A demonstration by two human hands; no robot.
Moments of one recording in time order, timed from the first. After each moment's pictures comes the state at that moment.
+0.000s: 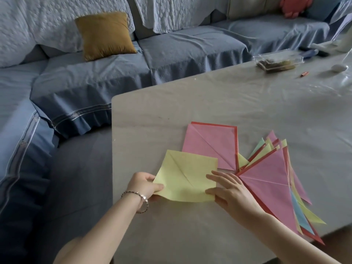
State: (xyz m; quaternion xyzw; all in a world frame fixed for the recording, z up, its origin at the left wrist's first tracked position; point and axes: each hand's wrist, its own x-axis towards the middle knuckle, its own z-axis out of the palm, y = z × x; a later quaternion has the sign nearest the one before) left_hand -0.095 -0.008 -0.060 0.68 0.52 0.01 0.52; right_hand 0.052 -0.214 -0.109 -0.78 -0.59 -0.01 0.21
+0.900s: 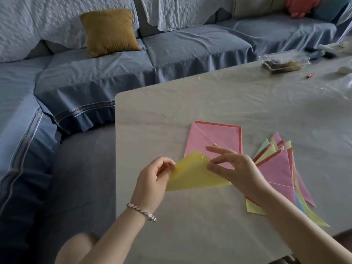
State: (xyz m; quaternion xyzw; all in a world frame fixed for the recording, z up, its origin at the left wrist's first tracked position) left_hand -0.098 -0.041 -0.025 0.80 0.31 0.23 0.45; right_hand 0.056 -0.182 -0.026 -0.71 -0.39 0.23 0.53
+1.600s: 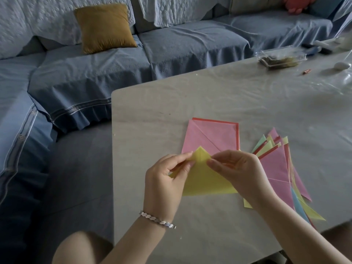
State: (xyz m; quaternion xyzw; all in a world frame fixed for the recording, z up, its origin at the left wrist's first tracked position) left_hand -0.084 -0.081 -0.004 0.80 0.22 0.40 0.40; right_hand 0.026 -0.190 0.006 -0.70 -0.28 0.21 0.62
